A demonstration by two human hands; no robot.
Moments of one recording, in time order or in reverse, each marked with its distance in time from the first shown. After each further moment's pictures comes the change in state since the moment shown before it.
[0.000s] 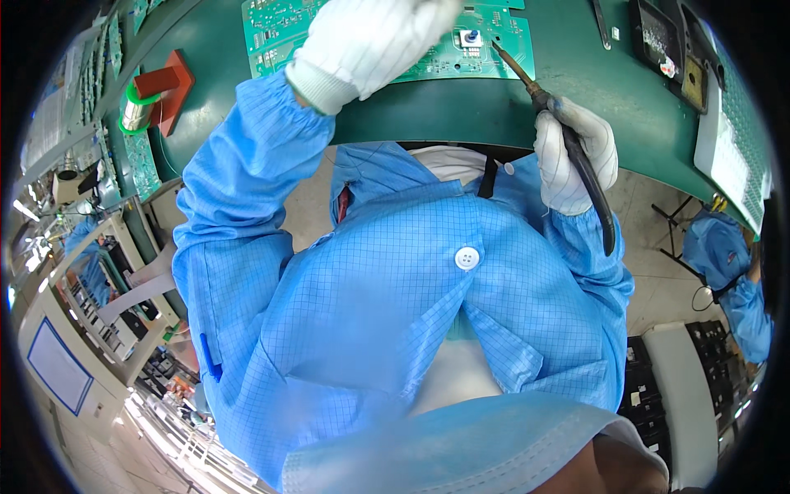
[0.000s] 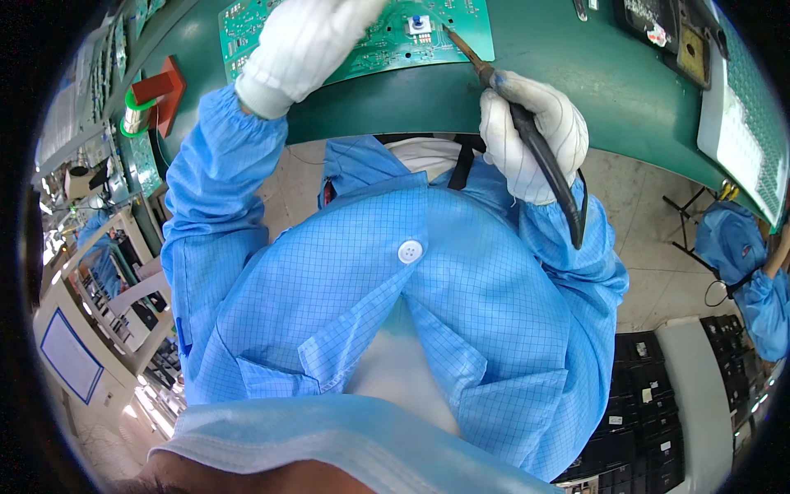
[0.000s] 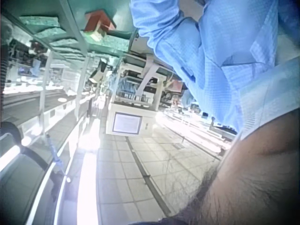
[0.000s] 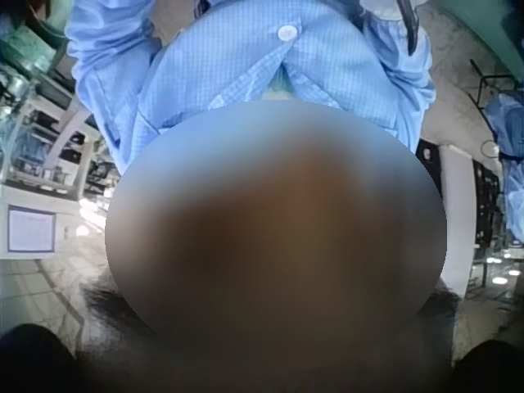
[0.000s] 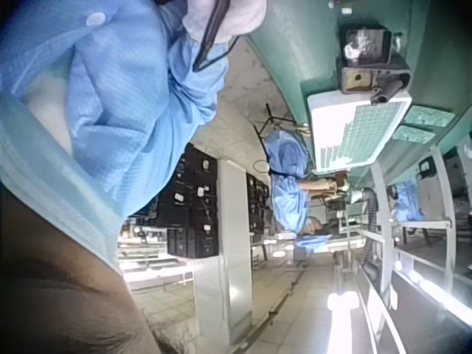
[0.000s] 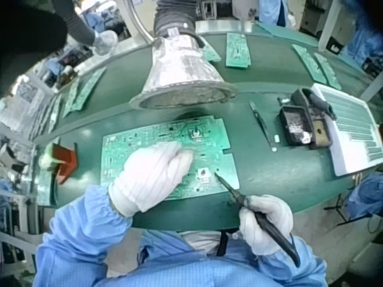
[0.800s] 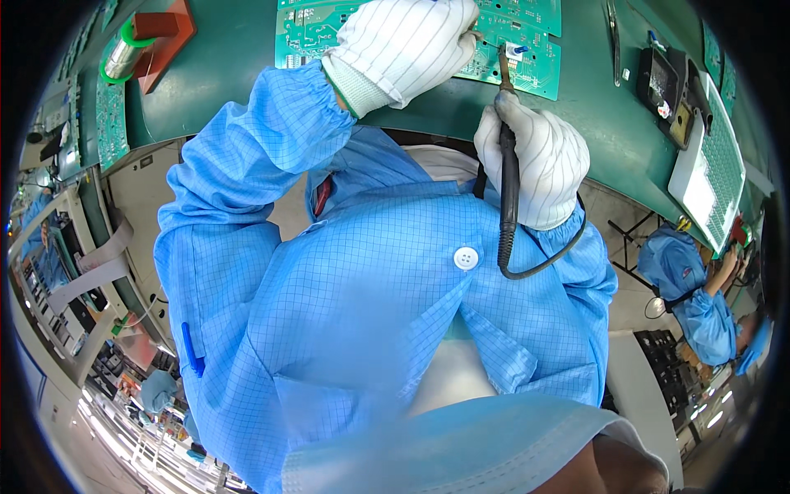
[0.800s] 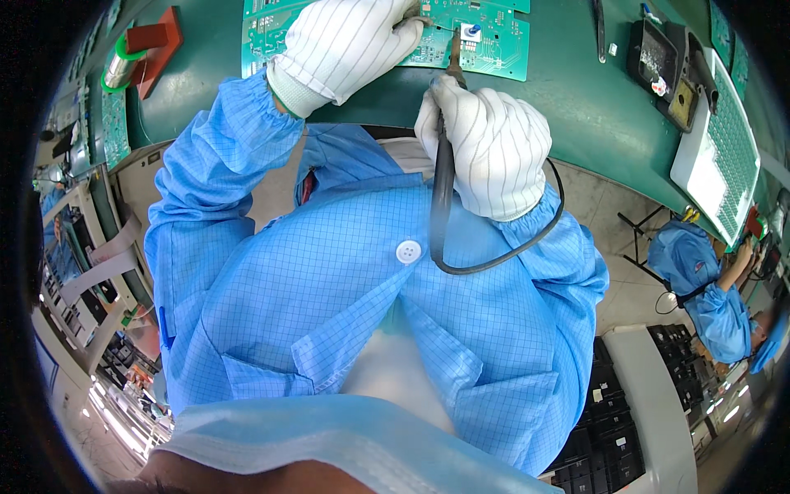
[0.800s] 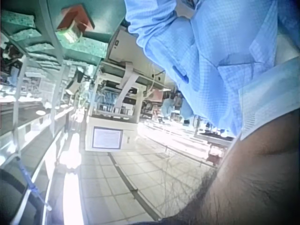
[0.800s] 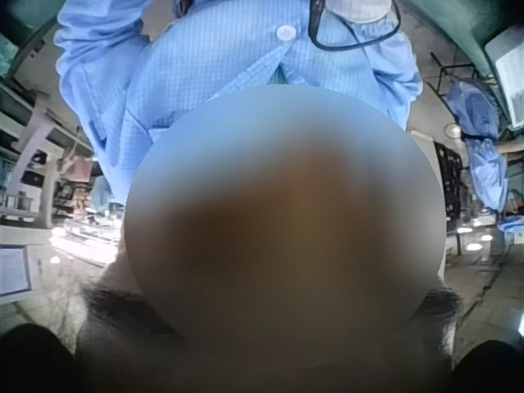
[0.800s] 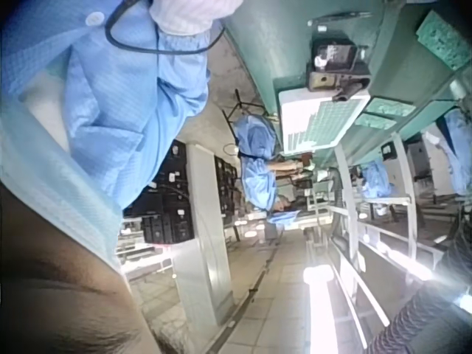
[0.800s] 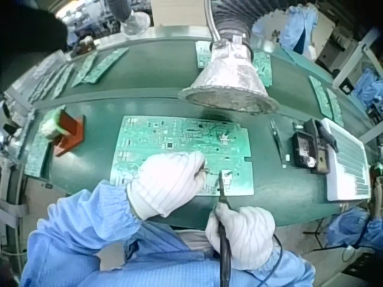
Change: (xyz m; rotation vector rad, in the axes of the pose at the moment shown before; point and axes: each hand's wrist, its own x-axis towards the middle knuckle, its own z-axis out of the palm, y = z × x) left_hand -0.025 0.020 0.022 -0.145 0.258 -0.333; right_hand 0.027 -0.027 0.034 -0.232 -0.257 -0.467
